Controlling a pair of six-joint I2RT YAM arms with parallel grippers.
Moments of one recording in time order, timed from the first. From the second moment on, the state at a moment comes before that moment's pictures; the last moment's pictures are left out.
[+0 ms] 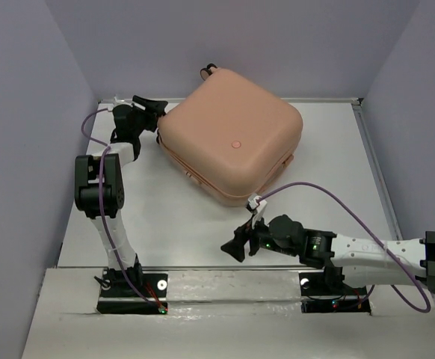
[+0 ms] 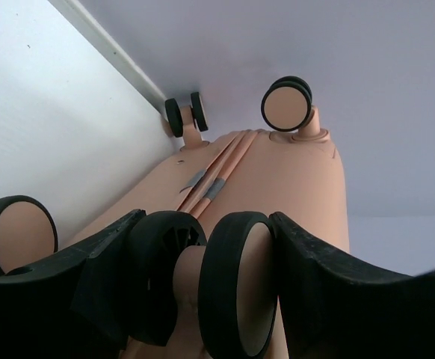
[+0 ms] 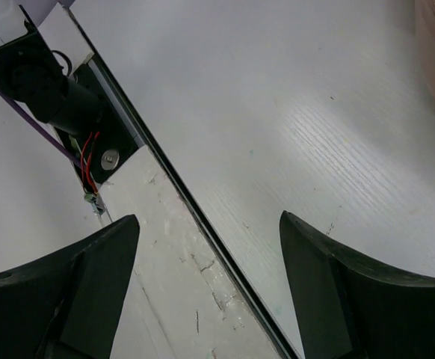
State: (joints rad) left arm 0.03 1.98 1.24 0.57 0.34 -1.19; right arm 1.26 0.98 0.46 0.19 0.13 0.53
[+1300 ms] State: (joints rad) left arm 0.09 1.75 1.38 -0.04 0.39 -0.93; right arm 0.97 0.68 0.45 -0.29 0.47 0.61
